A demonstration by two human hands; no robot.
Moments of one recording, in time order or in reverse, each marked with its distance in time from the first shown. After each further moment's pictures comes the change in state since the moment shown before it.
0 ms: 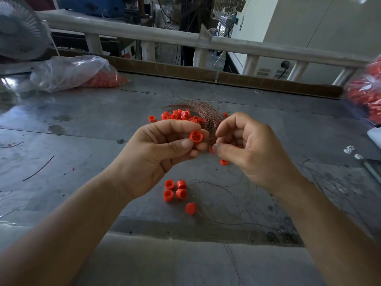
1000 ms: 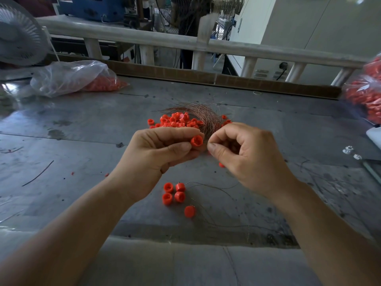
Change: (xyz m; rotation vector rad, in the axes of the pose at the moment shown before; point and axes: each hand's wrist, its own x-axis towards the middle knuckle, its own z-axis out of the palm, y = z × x) left_hand 0.001 -0.005 0.004 0.136 0.138 0.039; right_hand -0.003 -0.002 0.003 -0.336 0.077 -0.148
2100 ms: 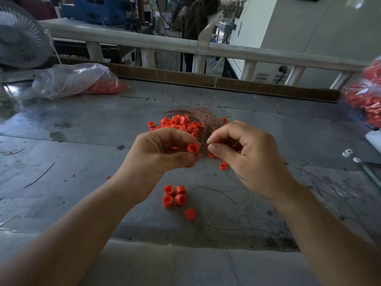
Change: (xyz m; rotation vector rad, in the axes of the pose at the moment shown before) left_hand 0.001 -0.001 -0.003 0.191 0.021 0.031; right_hand 0.003 0.005 0.001 0.066 0.044 -0.114
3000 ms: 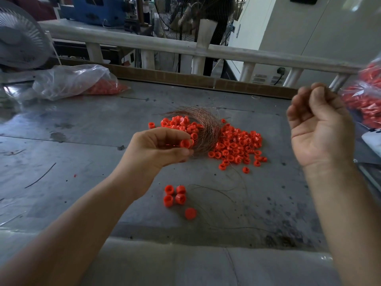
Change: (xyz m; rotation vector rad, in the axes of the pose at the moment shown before) left_hand 0.003 0.003 -0.004 0.026 0.095 -0.043; right_hand 0.017 0.032 -0.059 1.070 0.747 0.322
